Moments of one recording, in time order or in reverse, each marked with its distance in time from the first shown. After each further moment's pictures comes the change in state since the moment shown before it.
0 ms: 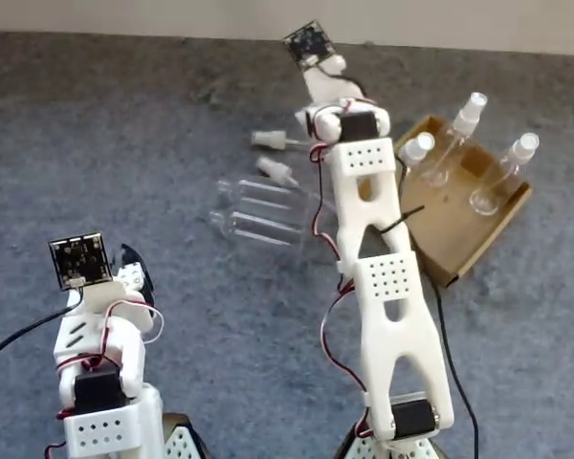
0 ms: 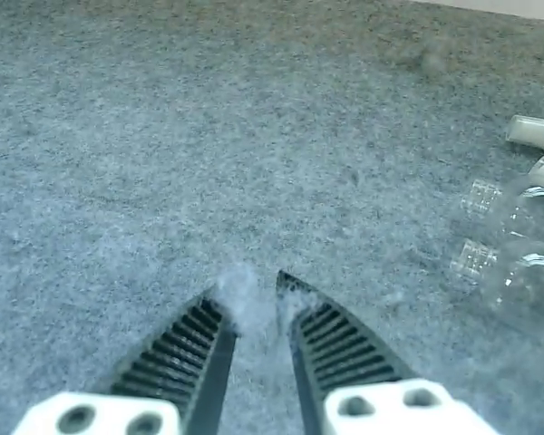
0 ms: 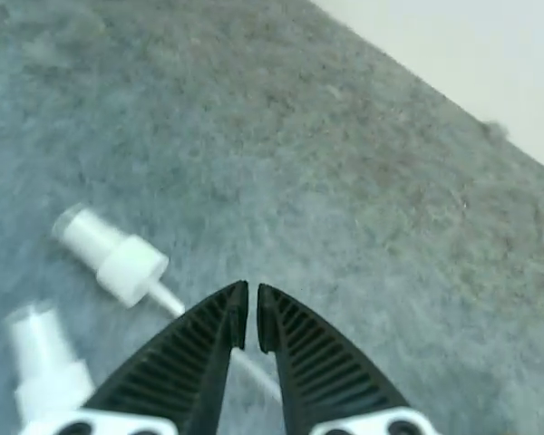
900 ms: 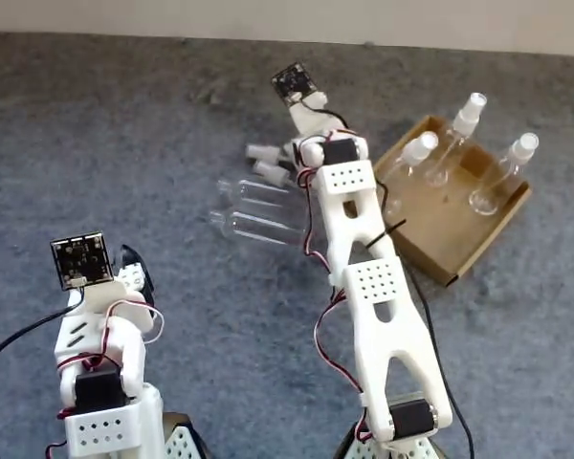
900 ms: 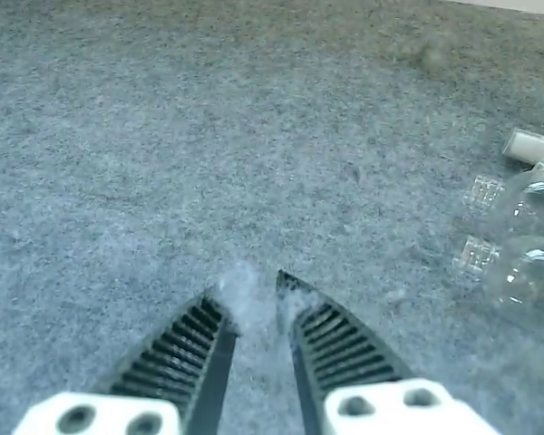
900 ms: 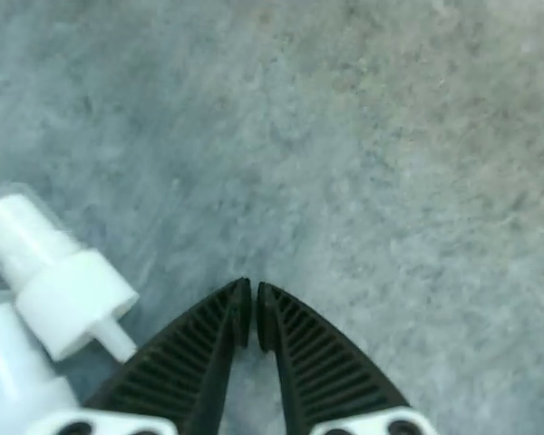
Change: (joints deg) left arm 0.0 0.0 0.5 0.0 -0.2; right arm -2.0 12.0 -1.0 -3.3 -0.2
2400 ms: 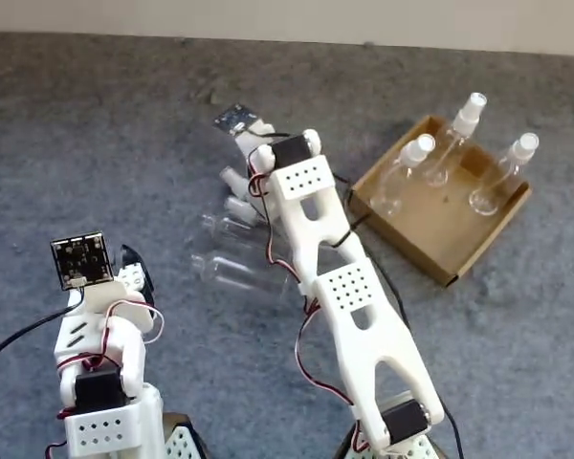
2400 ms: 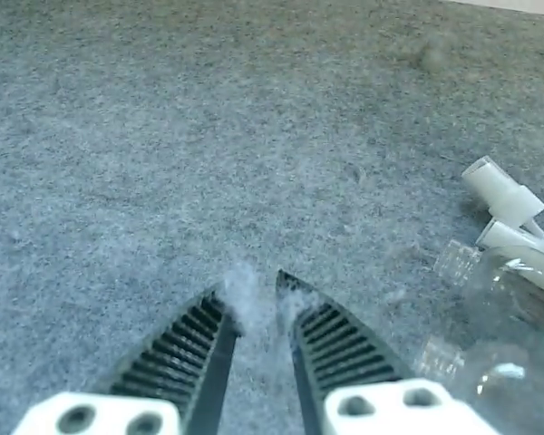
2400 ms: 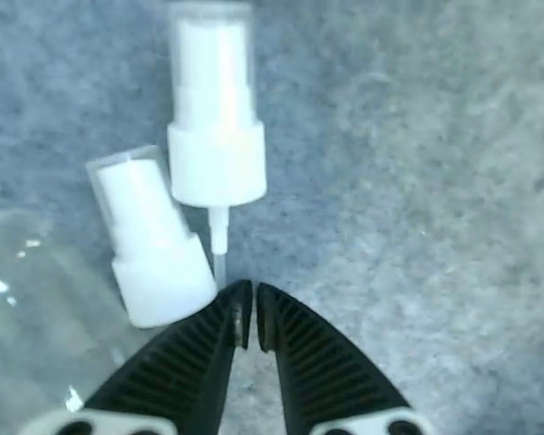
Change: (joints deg) left arm 0.0 0.0 0.0 0.0 -0.1; right arm -12.5 -7.2 -1.1 36.6 0.0
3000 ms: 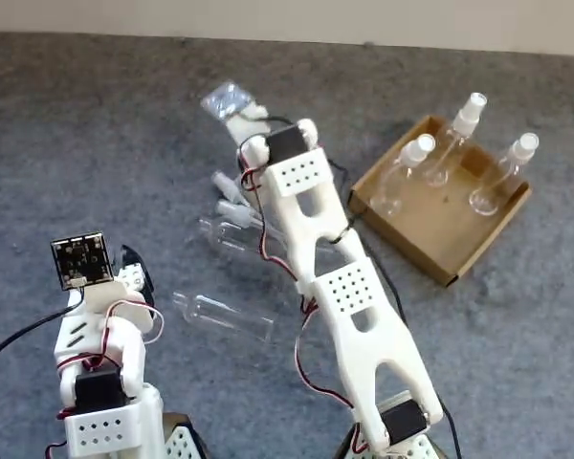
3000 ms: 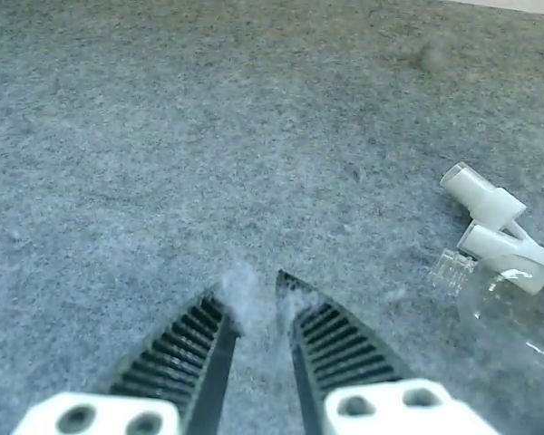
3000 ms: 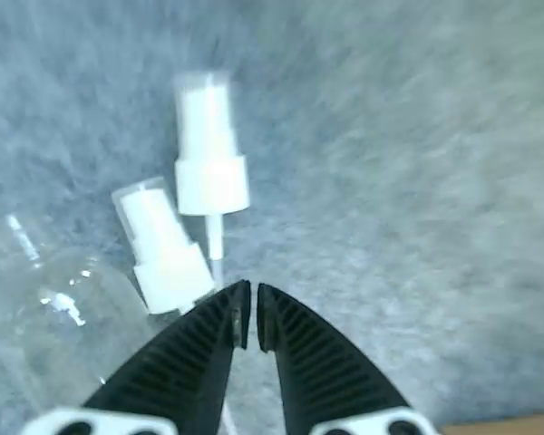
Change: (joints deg) left arm 0.0 0.0 0.1 0.3 0.0; right arm -0.9 -8.6 0.1 0.0 -3.3
